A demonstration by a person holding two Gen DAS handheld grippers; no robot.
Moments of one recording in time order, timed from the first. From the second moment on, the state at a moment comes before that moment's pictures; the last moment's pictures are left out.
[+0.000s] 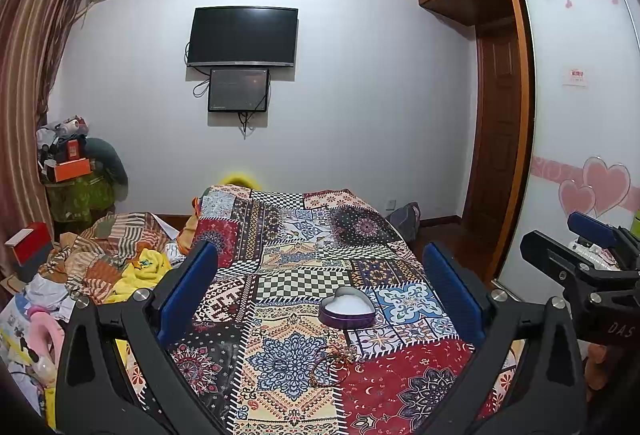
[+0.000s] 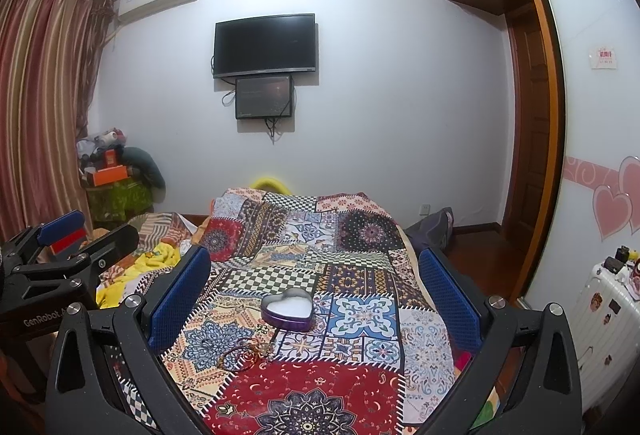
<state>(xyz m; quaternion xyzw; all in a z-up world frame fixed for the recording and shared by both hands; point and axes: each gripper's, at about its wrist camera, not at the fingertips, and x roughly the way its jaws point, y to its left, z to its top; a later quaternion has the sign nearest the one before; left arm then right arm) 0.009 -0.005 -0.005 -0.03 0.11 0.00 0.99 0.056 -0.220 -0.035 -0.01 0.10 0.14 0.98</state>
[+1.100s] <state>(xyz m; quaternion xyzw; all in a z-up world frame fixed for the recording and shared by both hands) 0.098 0.067 -0.078 -0.06 0.25 0.06 0.96 0.134 -0.190 -0.096 -0.06 0.22 0.15 0.96</state>
